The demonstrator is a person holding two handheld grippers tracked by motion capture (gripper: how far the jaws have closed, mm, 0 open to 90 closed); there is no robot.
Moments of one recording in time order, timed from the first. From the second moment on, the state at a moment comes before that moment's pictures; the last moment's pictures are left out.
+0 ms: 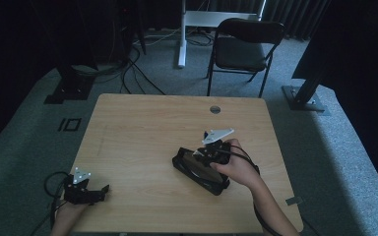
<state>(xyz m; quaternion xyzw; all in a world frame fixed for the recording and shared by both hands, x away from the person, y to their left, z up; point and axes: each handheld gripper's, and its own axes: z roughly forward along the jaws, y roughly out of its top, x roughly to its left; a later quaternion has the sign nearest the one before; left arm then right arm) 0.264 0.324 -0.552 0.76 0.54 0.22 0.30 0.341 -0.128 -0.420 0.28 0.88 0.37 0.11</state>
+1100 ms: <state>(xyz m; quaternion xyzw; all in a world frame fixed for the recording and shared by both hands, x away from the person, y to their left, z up) 0.264 0.324 -0.552 0.76 0.54 0.22 0.30 0.359 -0.104 -0.478 0.29 0.92 0.25 0.08</state>
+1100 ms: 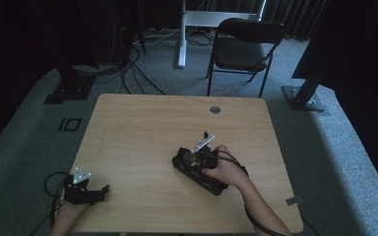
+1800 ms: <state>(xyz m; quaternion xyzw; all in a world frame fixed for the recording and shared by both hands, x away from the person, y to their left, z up) 0.264 0.324 -0.552 0.76 0.54 0.22 0.30 0.364 -0.098 -0.489 0.29 0.93 0.22 0.06</state>
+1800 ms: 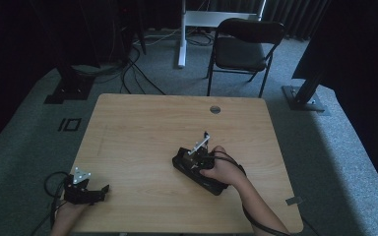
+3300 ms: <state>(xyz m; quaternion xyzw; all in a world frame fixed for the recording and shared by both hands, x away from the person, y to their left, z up) 0.264 0.324 -0.552 0.76 0.54 0.22 0.30 0.381 -0.131 -0.436 0.35 0.86 0.34 0.11</state>
